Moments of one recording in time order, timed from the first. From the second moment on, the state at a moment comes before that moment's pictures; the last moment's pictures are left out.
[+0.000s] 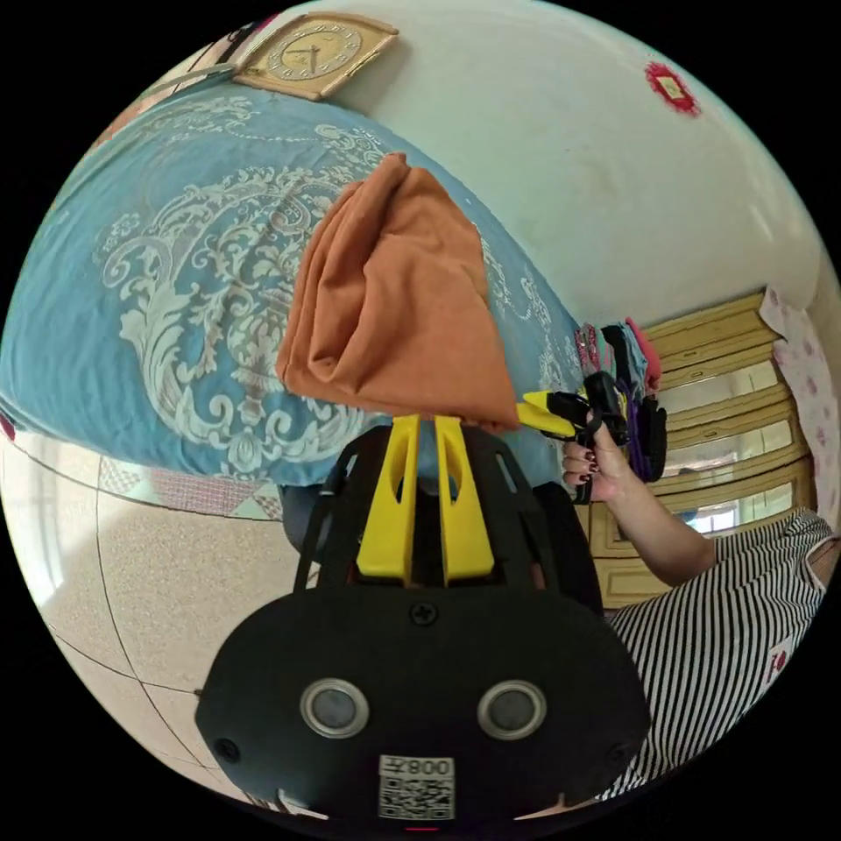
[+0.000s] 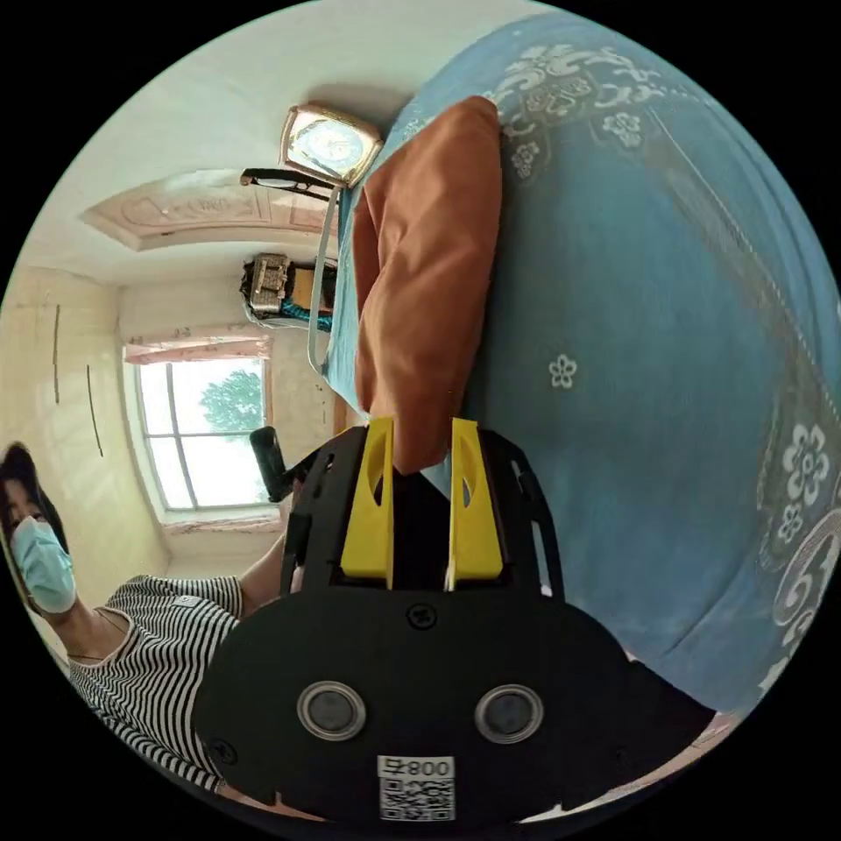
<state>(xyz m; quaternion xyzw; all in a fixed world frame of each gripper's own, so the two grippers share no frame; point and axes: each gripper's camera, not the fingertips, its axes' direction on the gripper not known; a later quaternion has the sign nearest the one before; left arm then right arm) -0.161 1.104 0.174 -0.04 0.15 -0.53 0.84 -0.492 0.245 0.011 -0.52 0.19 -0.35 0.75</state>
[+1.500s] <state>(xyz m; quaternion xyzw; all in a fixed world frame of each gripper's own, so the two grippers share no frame) -0.186 1.354 0.200 0.14 0.33 -0.64 0.68 -0.338 0.208 -0.021 -0.57 0.09 -0.18 0.80</state>
